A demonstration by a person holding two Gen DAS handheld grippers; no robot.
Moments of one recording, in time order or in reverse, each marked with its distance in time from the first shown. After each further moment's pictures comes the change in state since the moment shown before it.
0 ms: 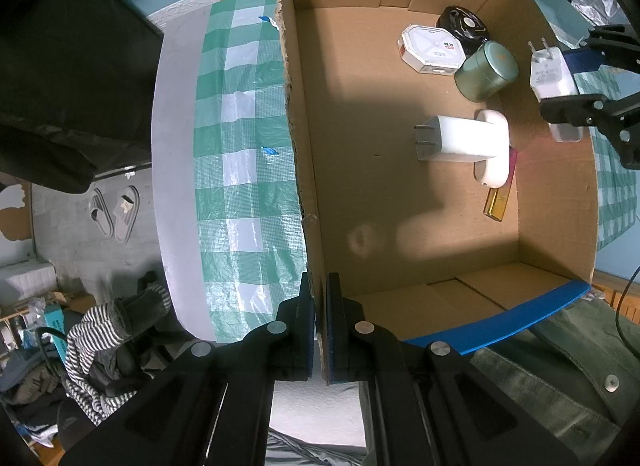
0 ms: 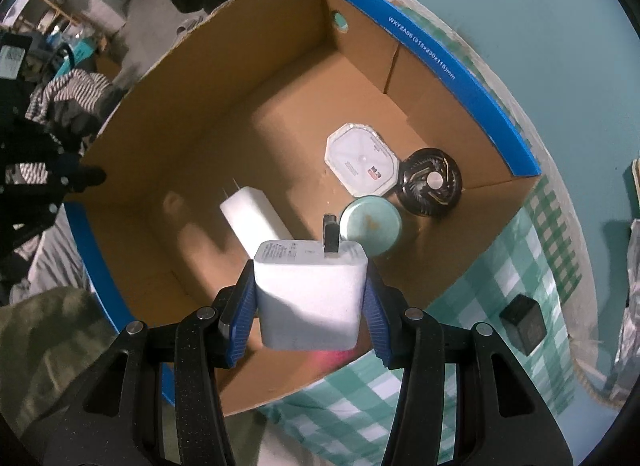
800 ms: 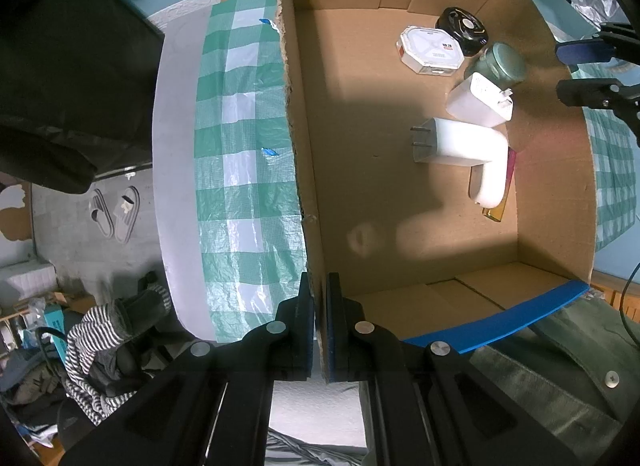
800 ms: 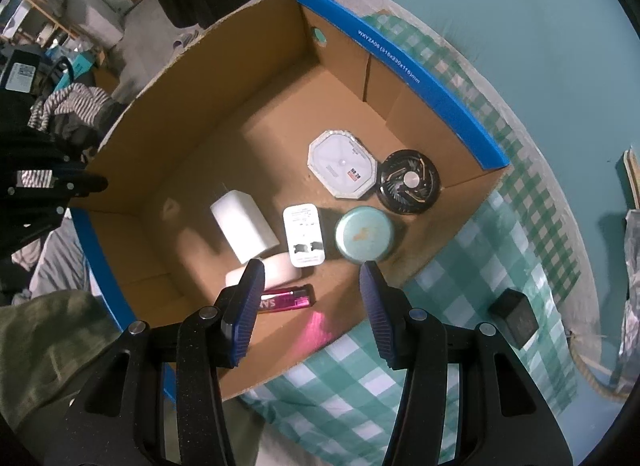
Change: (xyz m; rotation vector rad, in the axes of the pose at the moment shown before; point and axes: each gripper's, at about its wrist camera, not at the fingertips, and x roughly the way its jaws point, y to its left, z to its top) left arm -0.001 0.000 0.001 0.001 -0.002 0.002; right arm -0.019 -0.014 -0.009 0.034 -0.055 0.000
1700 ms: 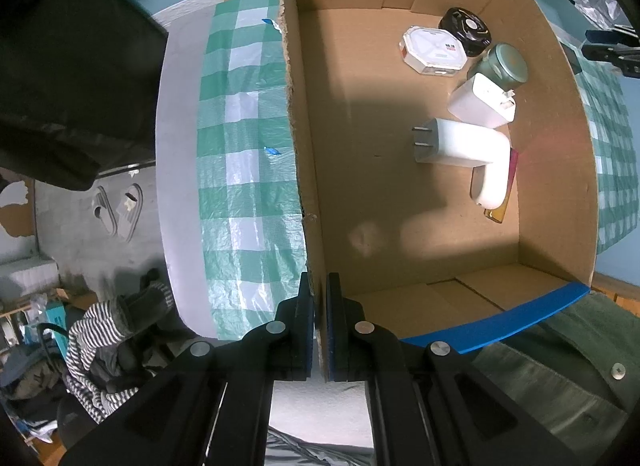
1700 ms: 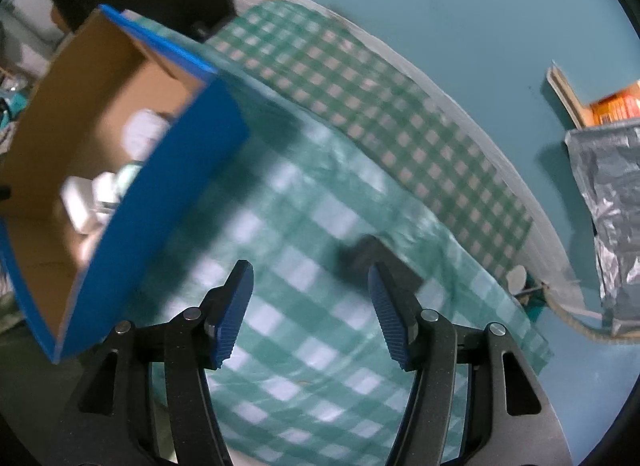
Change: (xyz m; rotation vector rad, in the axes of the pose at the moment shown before) left arm -0.004 0.000 -0.002 -0.012 -0.001 0.010; right arm -0.001 -0.157 -0.059 0.168 0.012 -0.175
